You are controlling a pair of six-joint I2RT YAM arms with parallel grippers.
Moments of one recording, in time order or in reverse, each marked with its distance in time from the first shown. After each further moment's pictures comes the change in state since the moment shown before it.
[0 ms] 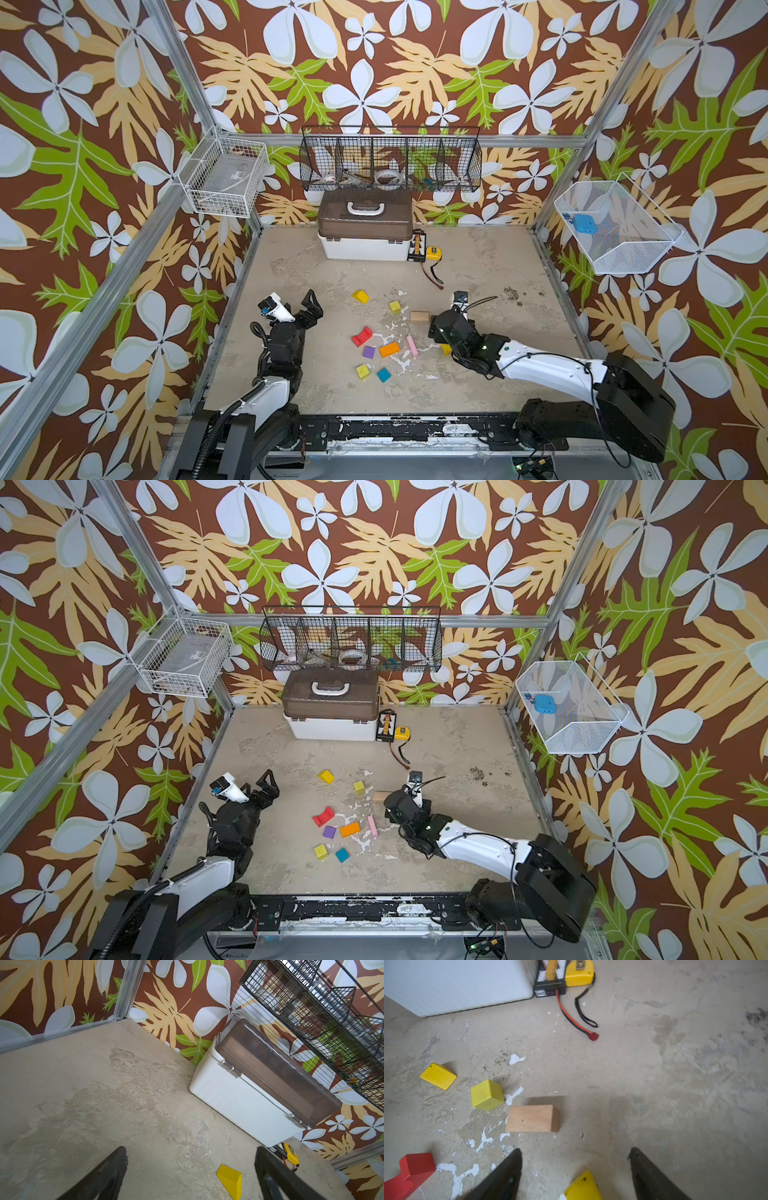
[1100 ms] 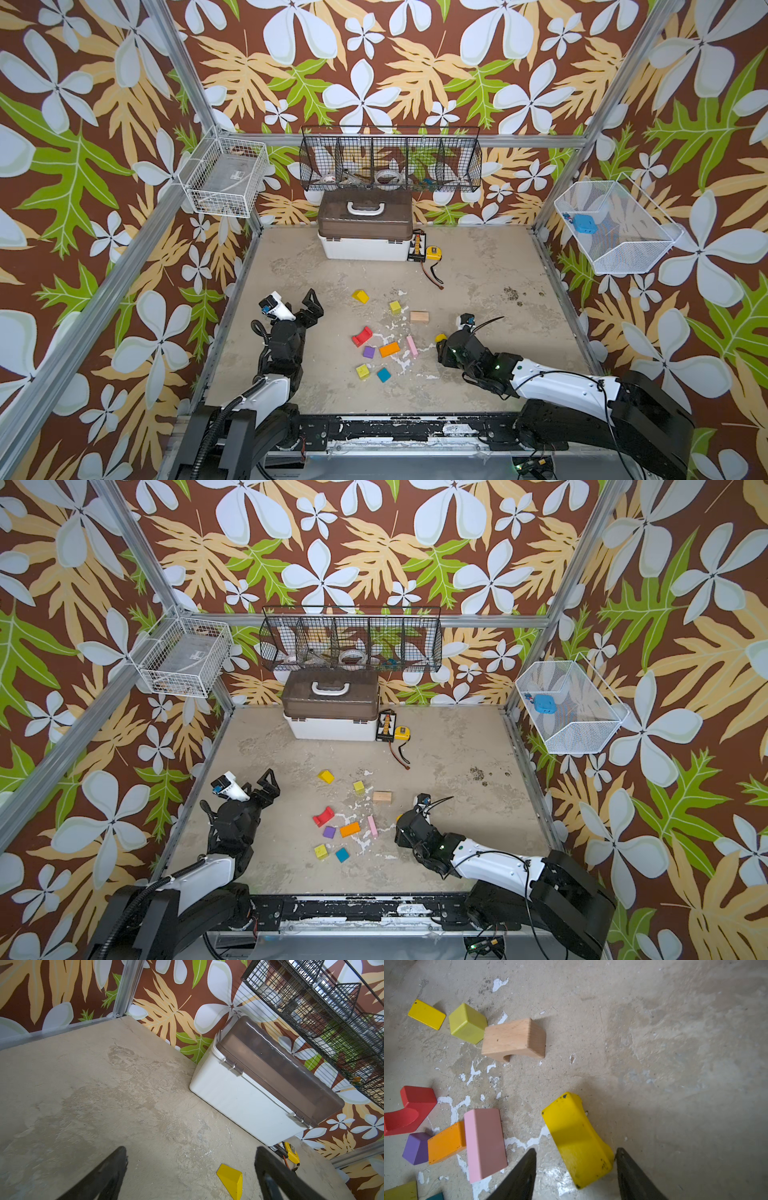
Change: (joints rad) left arm 0.000 0.027 0.015 -0.005 0.004 -0.004; right arm 0.018 -0.072 -0.182 0.030 -0.220 0.109
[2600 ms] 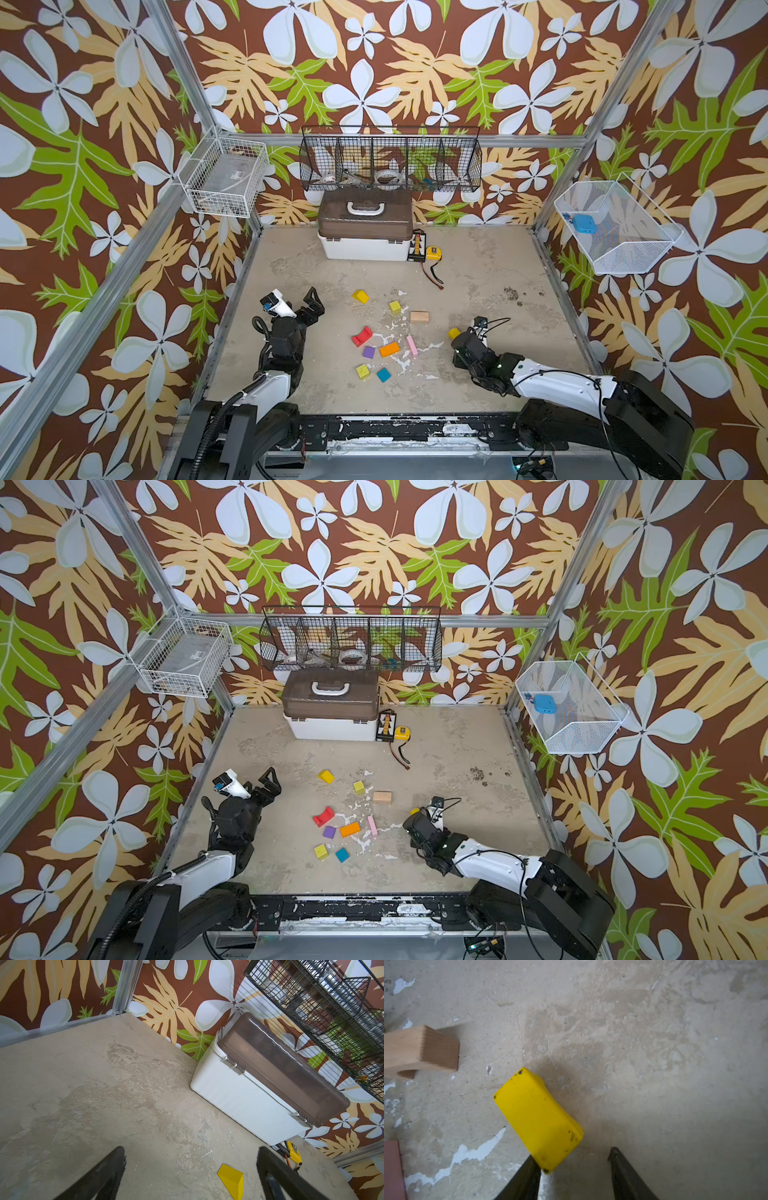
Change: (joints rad) left arm 0.000 0.021 0.026 -0.019 0.003 0.000; right arm -0.069 -0.002 -0.047 -0.100 0.137 0.009
